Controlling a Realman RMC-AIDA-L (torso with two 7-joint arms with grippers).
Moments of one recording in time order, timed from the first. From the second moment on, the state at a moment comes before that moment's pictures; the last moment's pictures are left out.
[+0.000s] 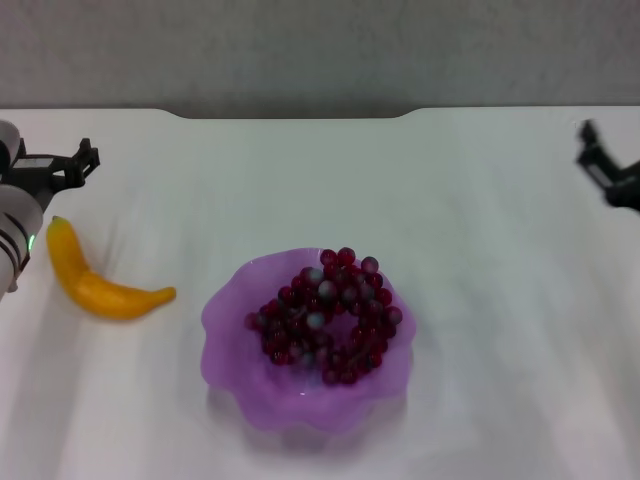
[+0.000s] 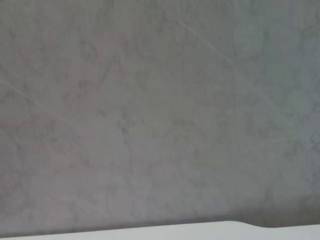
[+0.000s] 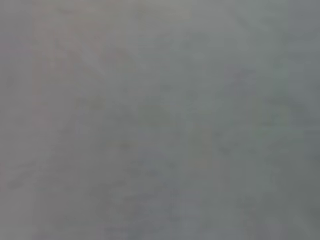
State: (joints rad) left arm -0.70 -2.03 -1.59 -0.27 2.55 0.42 0.14; right arm 0.39 2.01 -2.04 -0.37 0.59 -1.11 0.03
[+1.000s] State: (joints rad) left arm -0.68 -2.04 -1.58 -0.27 2.55 0.50 0.13; right arm 0.39 2.01 -1.95 -0.31 0.98 -1.13 0.03
